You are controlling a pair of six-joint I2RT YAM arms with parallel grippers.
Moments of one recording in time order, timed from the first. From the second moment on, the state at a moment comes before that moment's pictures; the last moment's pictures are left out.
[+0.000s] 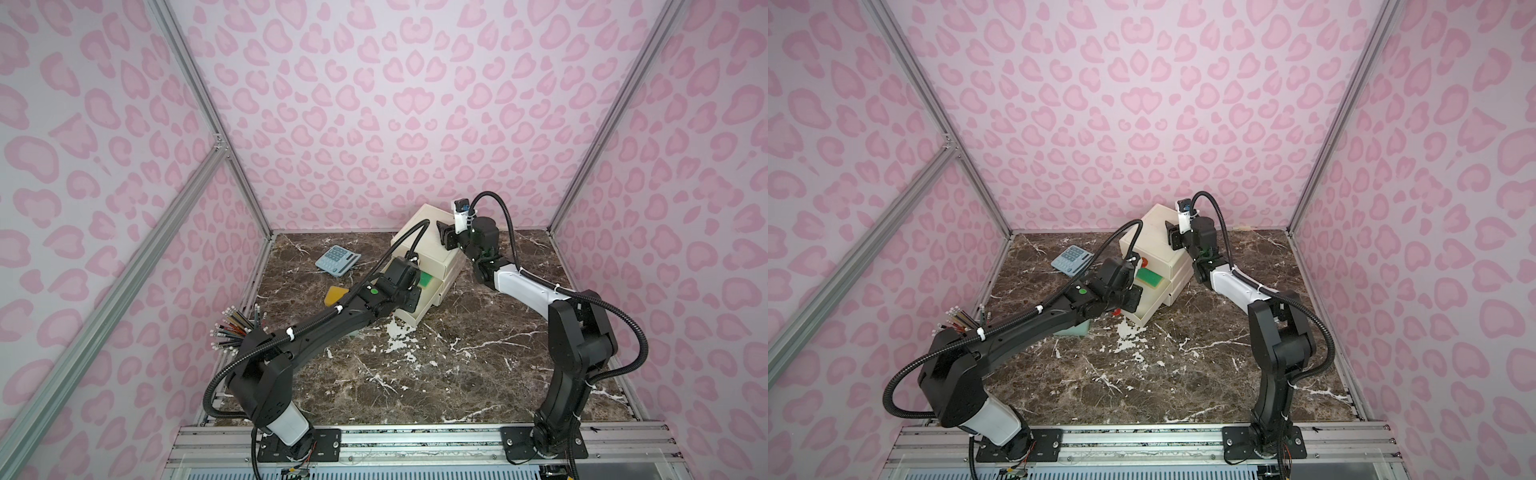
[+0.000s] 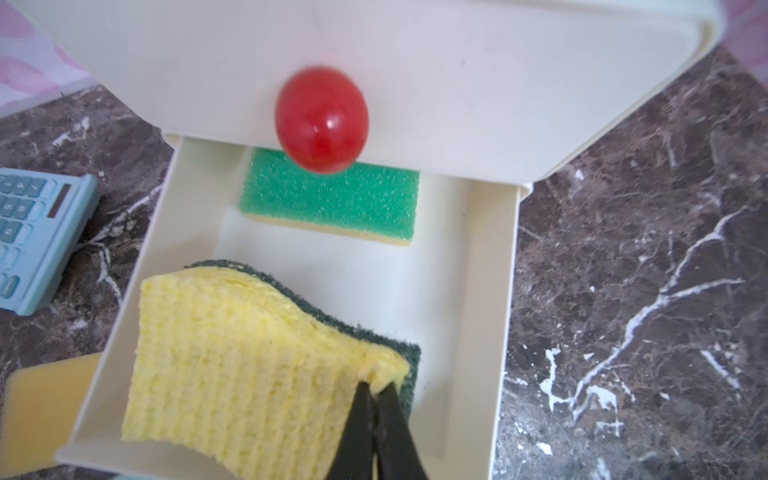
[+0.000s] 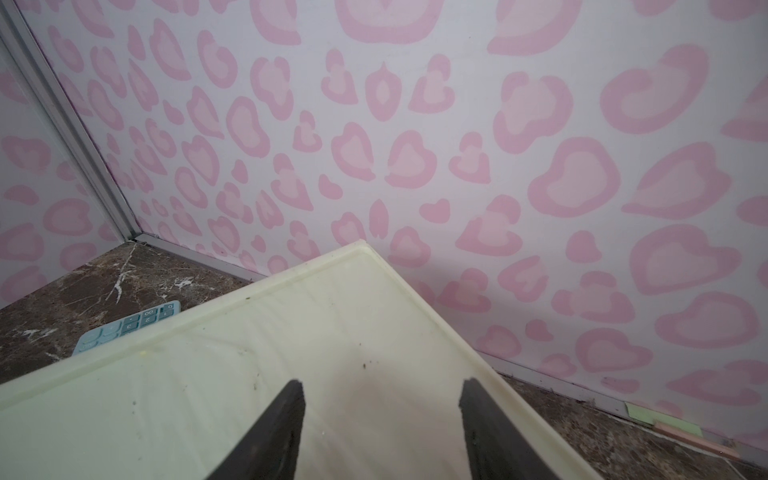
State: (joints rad) left arm -0.76 1.60 1.27 -0.47 -0.18 -0.24; right arm 0.36 1.88 1.35 0.34 -0.01 -0.01
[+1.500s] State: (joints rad) left arm -0.72 1.30 0.81 -0.77 -0.45 -0.66; right arm 0.35 1.92 1.41 0.32 -0.01 0.00
